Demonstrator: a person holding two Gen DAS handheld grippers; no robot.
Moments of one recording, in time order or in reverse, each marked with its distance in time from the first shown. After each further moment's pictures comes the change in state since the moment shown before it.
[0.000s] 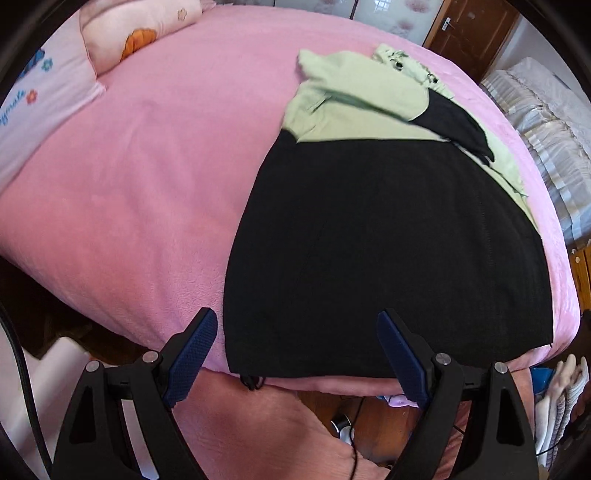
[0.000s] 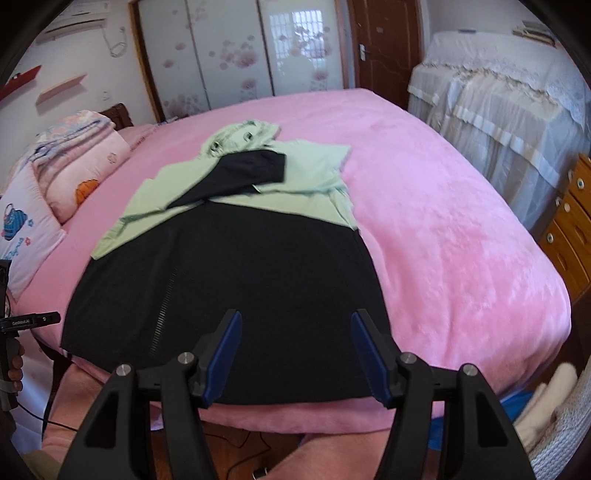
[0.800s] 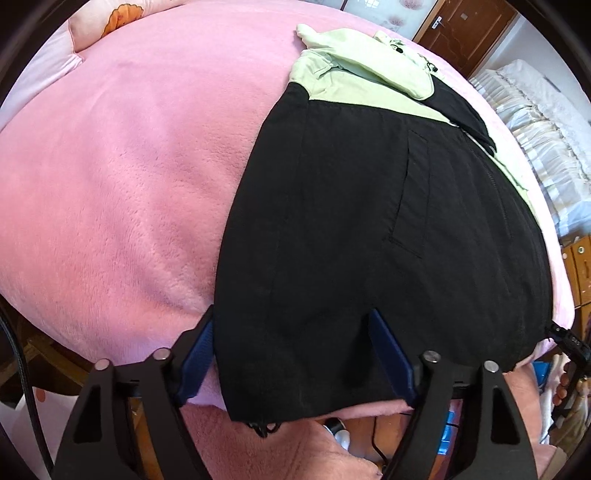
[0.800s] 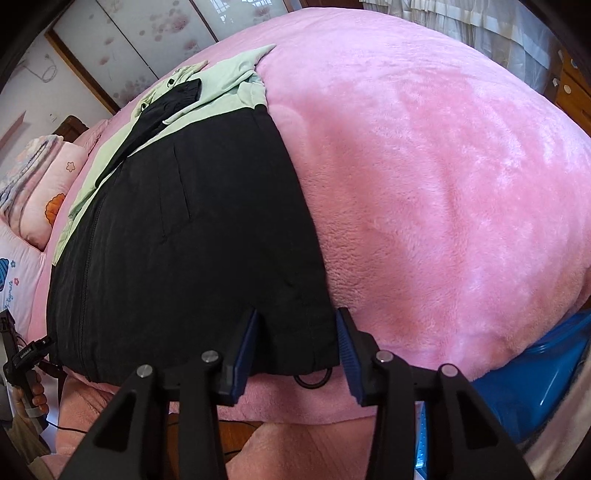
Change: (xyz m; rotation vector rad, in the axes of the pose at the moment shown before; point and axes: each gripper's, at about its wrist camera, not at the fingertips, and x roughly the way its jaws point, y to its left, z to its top) left arm 0.058 0.035 -0.011 0.005 0.019 -0.120; right arm 0.083 -0.086 -0.047 0.231 0.234 0.071
